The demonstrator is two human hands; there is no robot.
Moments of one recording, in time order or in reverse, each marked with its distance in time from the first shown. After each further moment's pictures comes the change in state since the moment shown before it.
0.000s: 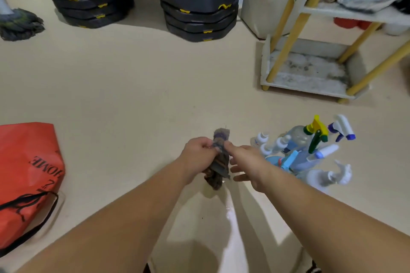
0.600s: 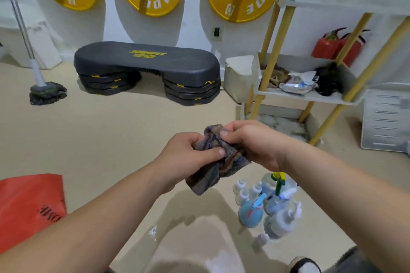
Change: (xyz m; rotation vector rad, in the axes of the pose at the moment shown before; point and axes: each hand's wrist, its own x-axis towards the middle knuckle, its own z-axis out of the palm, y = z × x) left_hand -0.169 0.174 -0.048 0.009 0.044 0.361; right_hand -0.180 -0.145 -0.095 -0.006 -0.231 -0.507
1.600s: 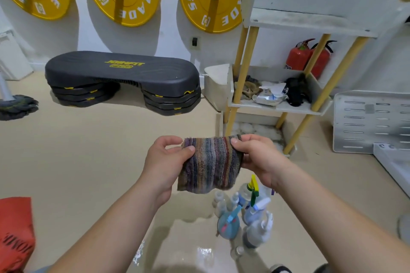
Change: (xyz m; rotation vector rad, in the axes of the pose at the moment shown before) left_hand 0.034 0.034 0.046 -0.445 0.282 -0.066; right_hand -0.007 0.016 -0.080 0.319 0.381 0.037
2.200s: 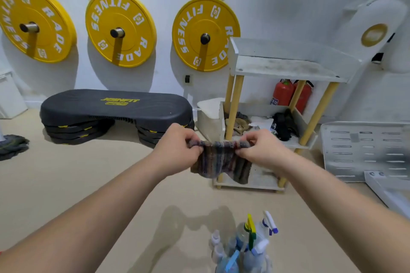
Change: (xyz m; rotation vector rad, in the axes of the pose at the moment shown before) left_hand 0.037 0.124 0.034 0.875 -0.243 0.493; right_hand -0.007 -0.116 -0.015 -0.843 0.134 -0.344
